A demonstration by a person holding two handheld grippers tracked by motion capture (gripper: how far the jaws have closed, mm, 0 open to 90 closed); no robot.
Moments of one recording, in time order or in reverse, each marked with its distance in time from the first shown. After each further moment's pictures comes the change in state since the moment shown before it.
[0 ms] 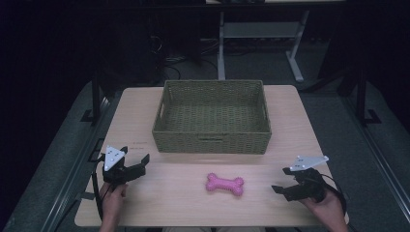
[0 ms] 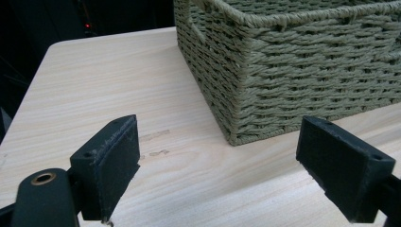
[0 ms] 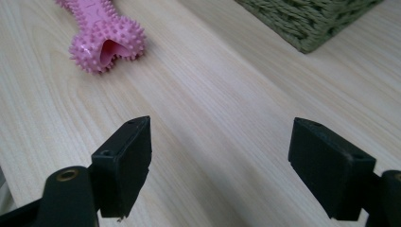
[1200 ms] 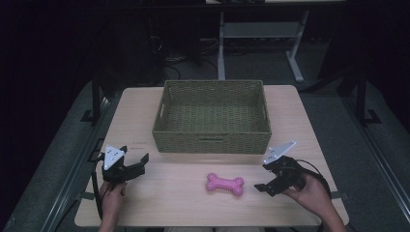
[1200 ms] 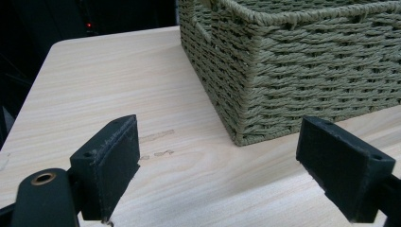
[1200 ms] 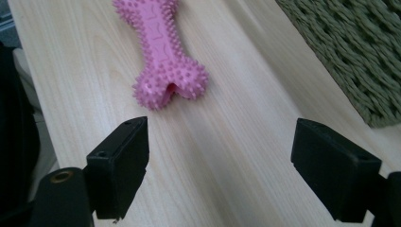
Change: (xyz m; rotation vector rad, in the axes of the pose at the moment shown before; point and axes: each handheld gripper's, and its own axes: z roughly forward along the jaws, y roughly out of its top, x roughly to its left) left arm 0.003 -0.001 0.003 0.004 0.001 0.005; right arm 0.025 0.067 0.017 0.154 0.134 -0.161
